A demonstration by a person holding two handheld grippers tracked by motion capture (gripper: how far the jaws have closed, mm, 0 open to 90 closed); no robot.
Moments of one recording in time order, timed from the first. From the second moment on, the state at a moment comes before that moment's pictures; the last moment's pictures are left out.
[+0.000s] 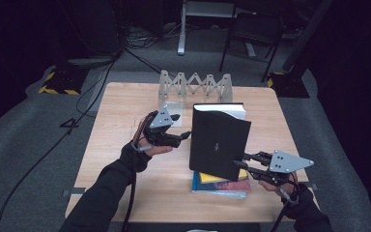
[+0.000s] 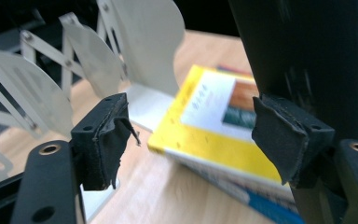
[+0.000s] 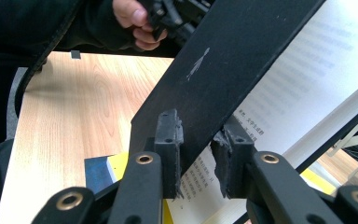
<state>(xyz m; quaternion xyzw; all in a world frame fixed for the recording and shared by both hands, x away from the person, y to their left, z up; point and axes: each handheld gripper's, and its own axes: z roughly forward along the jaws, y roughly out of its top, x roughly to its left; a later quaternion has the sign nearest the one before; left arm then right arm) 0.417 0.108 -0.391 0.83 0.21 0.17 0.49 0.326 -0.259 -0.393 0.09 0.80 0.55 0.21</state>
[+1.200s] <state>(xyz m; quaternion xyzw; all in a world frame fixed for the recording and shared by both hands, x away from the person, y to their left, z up) 0.381 0.072 -0.451 0.87 0.13 0.02 0.47 0.316 -0.263 -0.400 0.08 0.80 0.55 0.22</state>
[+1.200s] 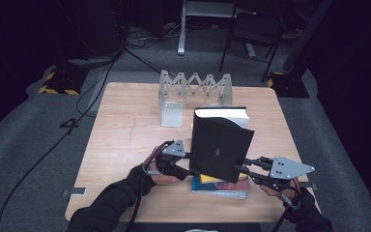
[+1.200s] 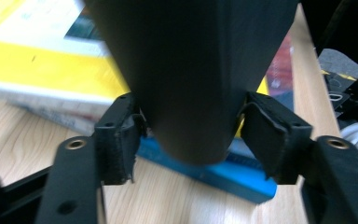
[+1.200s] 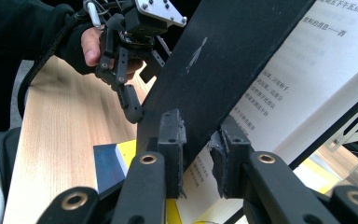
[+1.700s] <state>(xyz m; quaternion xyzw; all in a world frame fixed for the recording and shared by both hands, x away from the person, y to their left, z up) 0.391 0.057 -0.433 0.85 0.12 0.03 0.51 0.318 -0.264 -0.401 0.09 0.80 0.55 0.22</state>
